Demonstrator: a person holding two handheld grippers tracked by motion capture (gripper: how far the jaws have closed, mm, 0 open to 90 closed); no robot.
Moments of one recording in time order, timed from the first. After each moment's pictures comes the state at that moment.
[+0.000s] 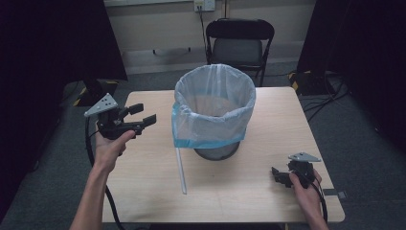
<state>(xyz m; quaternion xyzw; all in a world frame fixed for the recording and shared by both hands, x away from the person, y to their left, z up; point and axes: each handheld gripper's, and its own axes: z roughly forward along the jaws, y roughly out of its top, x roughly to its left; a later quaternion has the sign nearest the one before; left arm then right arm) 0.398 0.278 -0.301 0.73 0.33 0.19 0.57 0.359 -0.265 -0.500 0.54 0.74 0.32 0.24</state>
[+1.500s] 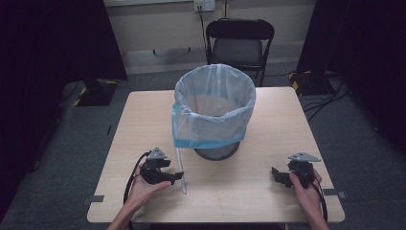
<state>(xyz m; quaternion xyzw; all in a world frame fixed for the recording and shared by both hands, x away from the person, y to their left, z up) 0.375 0.212 -0.473 0.84 0.38 0.08 0.38 0.359 -0.265 -0.500 0.54 0.74 0.32 0.24</state>
